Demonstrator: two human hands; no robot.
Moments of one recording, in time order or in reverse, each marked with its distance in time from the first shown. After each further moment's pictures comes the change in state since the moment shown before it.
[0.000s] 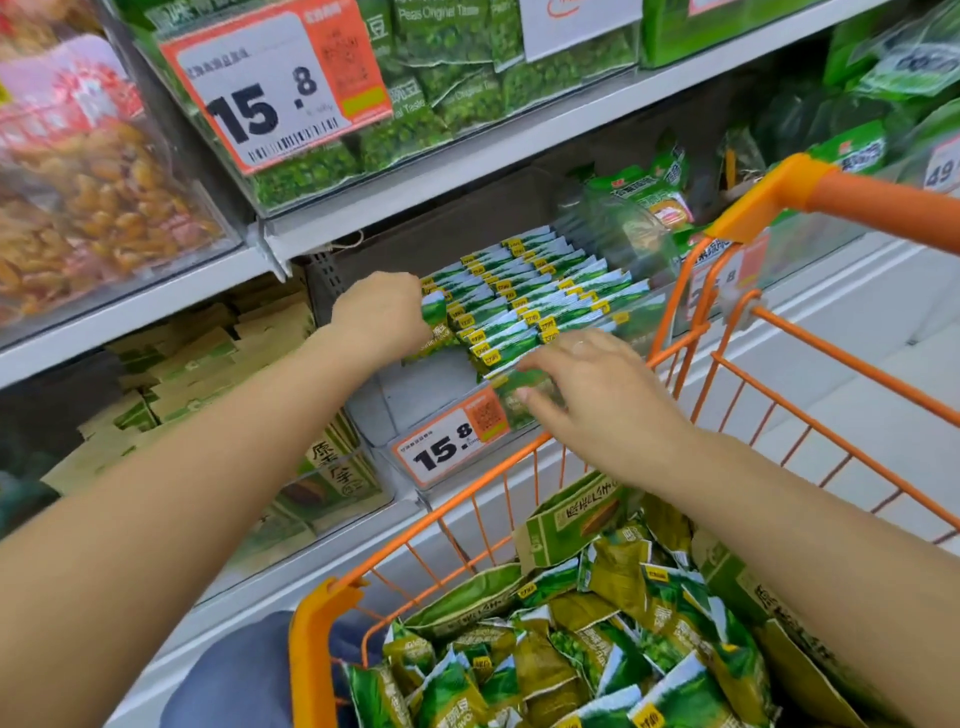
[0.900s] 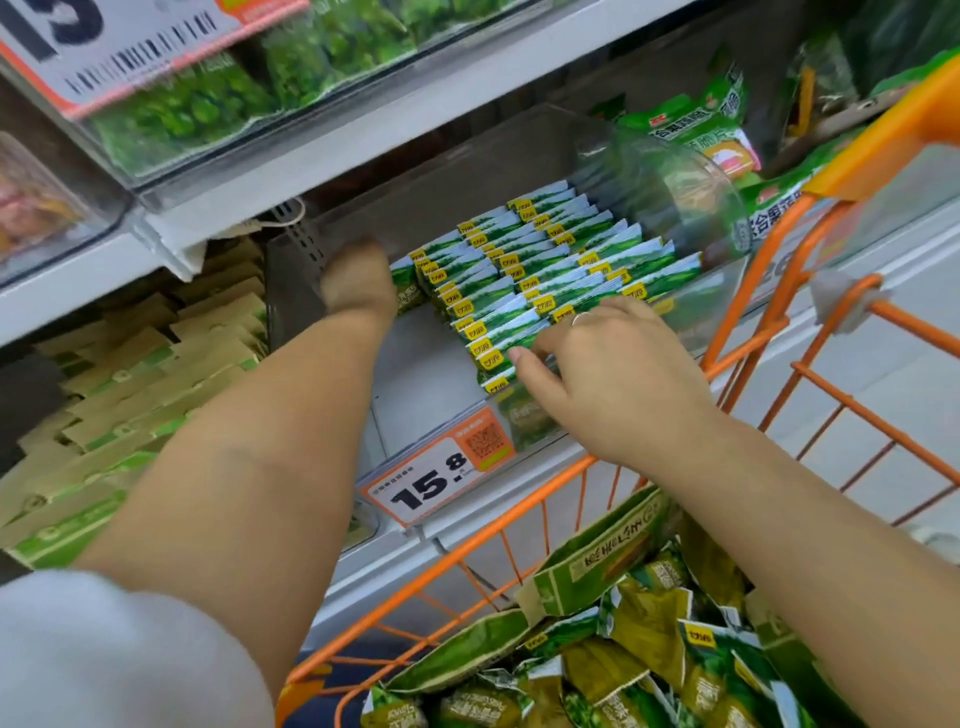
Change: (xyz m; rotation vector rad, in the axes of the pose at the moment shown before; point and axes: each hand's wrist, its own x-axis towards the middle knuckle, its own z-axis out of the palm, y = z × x) left_hand 0.124 -0.032 0.088 -0.028 0.179 -0.312; right_hand 0.051 0.023 0.026 -0.158 -0.008 0.032
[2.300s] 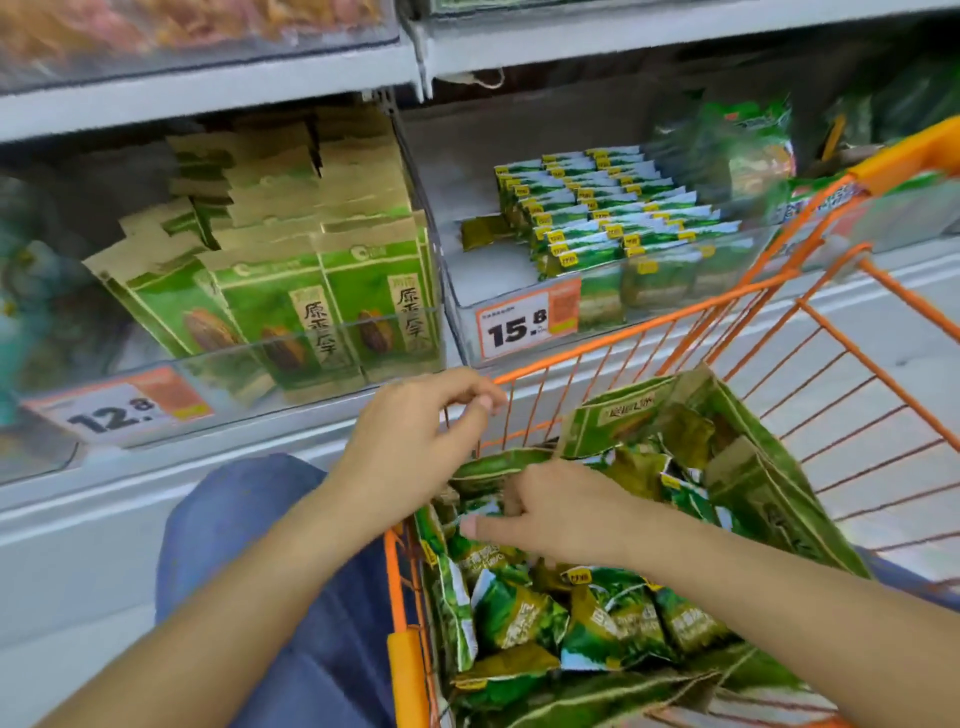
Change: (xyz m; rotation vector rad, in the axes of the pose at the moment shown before) left_hand -0.312 -0.100 -0.058 -0.858 -0.157 0.333; right_hand -0.132 -0.120 0.029 0.241 -0.863 -0.066
